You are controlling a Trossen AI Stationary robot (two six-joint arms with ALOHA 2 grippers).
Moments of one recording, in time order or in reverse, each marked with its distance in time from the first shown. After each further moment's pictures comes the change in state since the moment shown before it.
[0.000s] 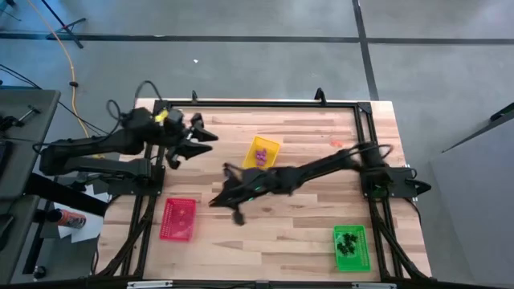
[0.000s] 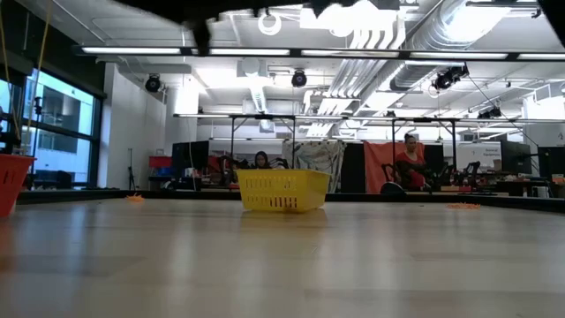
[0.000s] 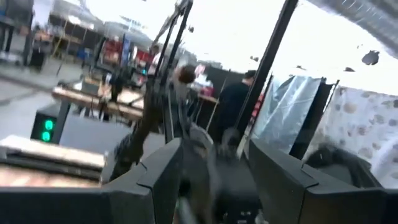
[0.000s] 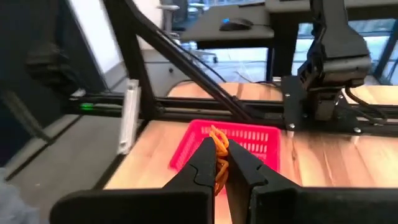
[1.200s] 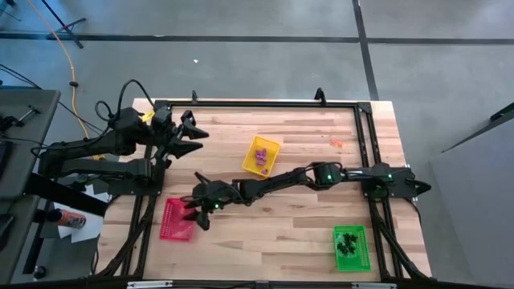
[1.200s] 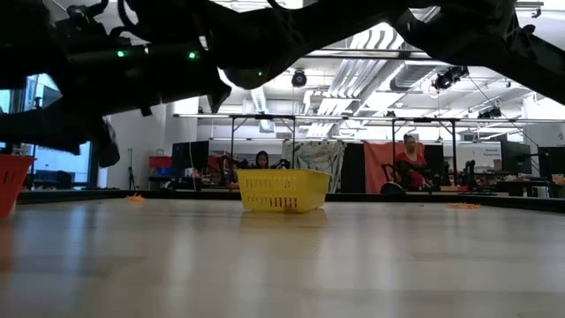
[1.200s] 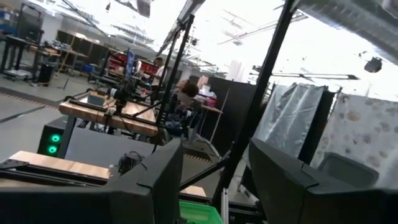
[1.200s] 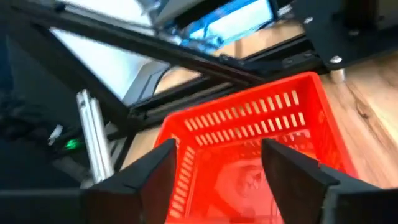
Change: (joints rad) left arm 0.001 -0.080 -0.001 -0.033 -0.035 0.011; right arm -0.038 0.608 0.701 -0.120 -0.077 0.394
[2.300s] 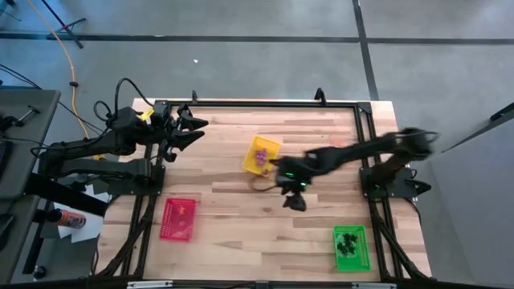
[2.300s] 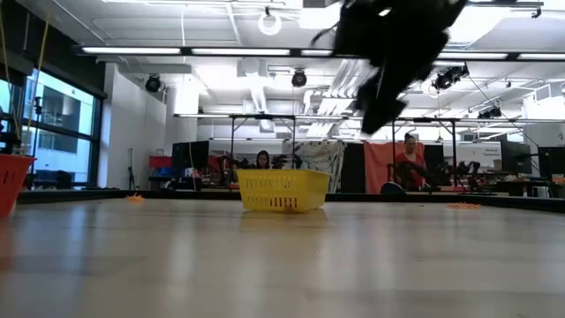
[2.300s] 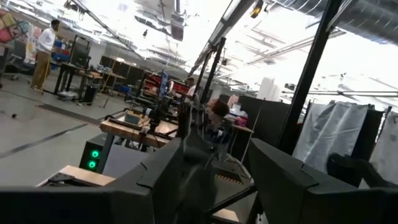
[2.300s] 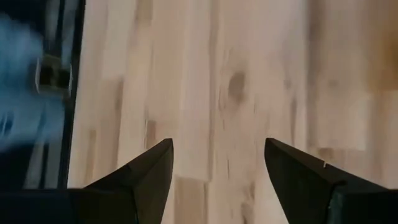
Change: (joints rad) left arm 0.002 0.003 0.000 0.033 -0.164 0.035; right arm -0.054 -1.142 -1.258 -0.627 -0.157 -0.244
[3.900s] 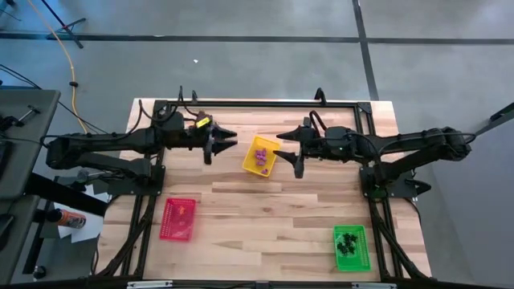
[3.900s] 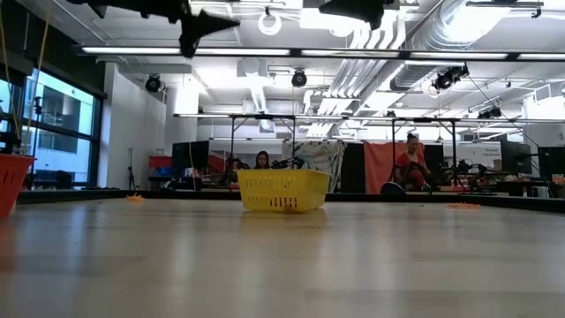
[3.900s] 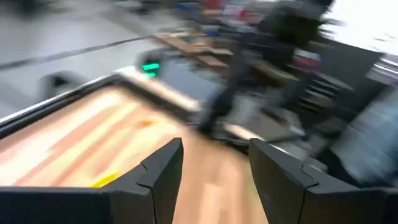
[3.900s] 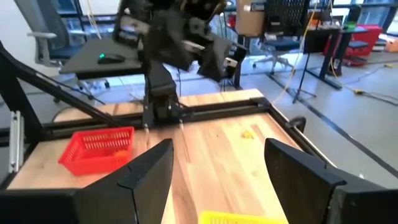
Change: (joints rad) left arm 0.007 0.294 0.005 -0.121 -0.105 -0.044; right arm -0.057 -0.388 -0.112 0.550 0.577 -0.187
